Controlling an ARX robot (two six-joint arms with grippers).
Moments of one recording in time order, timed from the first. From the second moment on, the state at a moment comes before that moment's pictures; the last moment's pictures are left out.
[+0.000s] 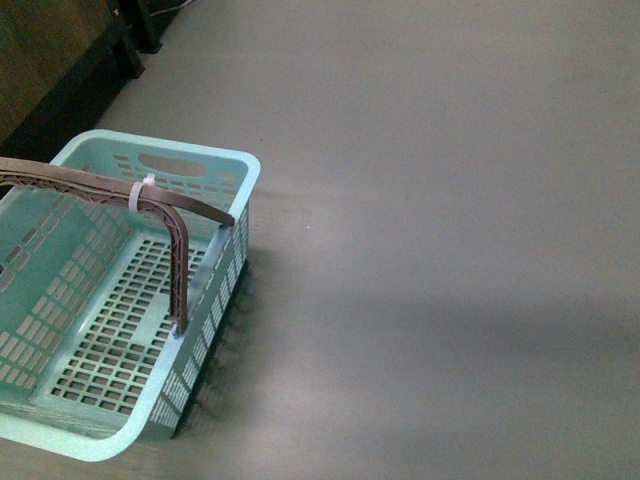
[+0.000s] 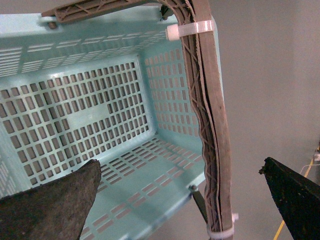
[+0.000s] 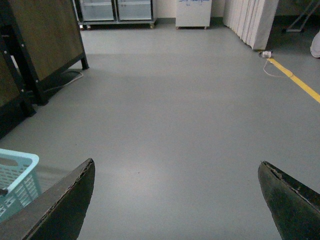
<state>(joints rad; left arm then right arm) 0.21 1.76 0.58 0.47 0.18 -1.07 0.00 0.00 0.02 0.00 0.00 0.00</state>
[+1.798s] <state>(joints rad) 0.12 0.78 0.87 -0.38 0.15 -1.46 0.00 0.00 0.02 0.00 0.00 0.00</state>
